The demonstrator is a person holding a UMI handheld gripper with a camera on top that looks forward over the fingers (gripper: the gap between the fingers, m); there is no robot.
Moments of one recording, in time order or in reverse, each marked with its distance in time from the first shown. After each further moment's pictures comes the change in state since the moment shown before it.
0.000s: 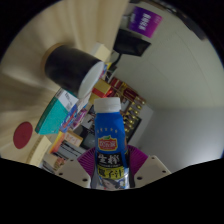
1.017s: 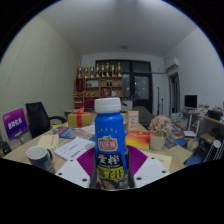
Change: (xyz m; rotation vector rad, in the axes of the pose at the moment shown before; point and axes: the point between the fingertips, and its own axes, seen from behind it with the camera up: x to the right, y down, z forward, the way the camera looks) arm -0.156 0.034 -0.007 -0.189 -0.270 2.110
